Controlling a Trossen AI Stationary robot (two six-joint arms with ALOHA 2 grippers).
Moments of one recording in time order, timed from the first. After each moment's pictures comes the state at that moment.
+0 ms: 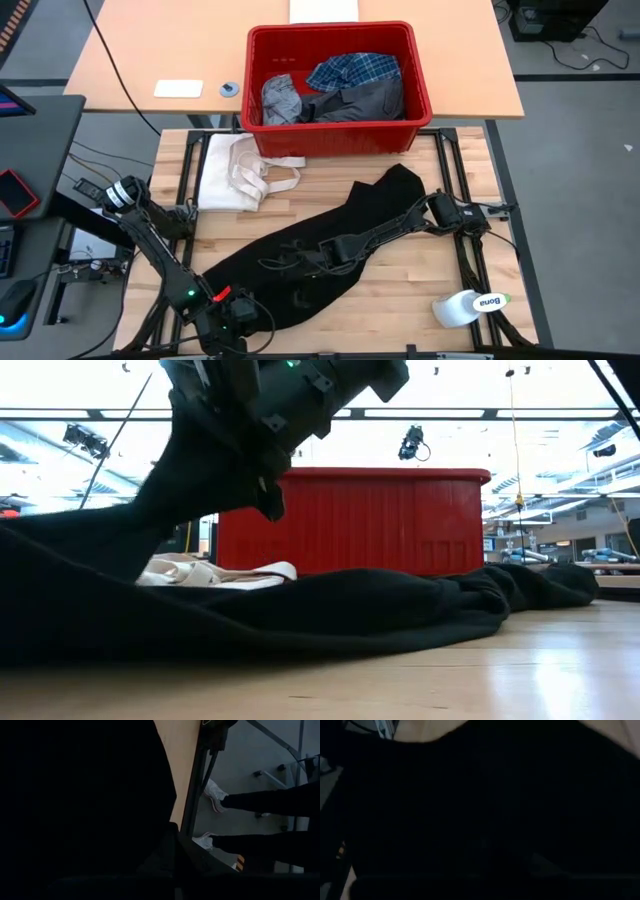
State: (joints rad) left arm -0.95 1.59 1.07 -0.44 -0.26 -1.21; right arm 0.29 2.25 1.70 -0.21 -0.01 0.36
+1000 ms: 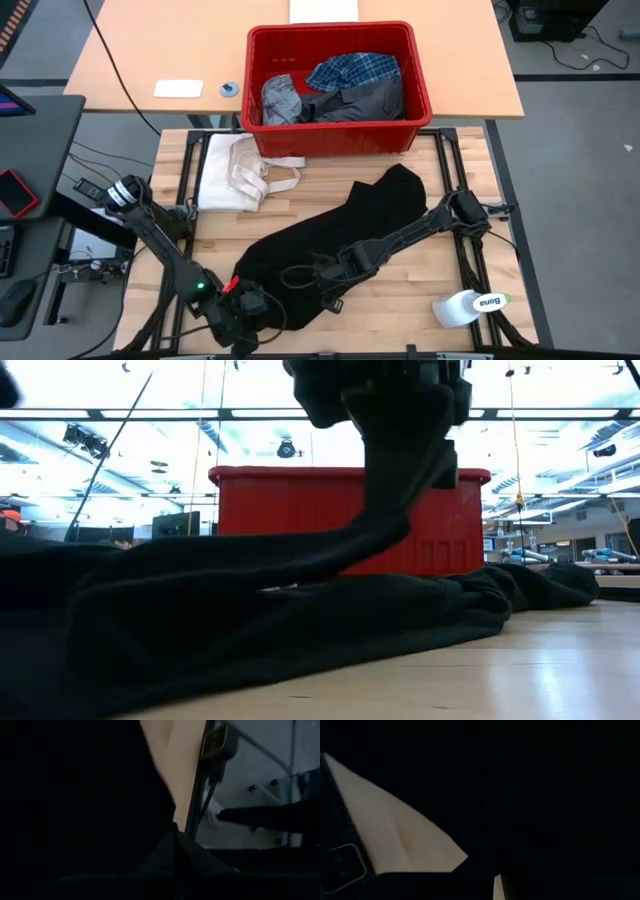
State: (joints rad) left arm -0.85 1.59 1.07 -0.36 -0.26 -1.14; right arm 0.38 2.08 1.64 -0.79 -0.04 0.82
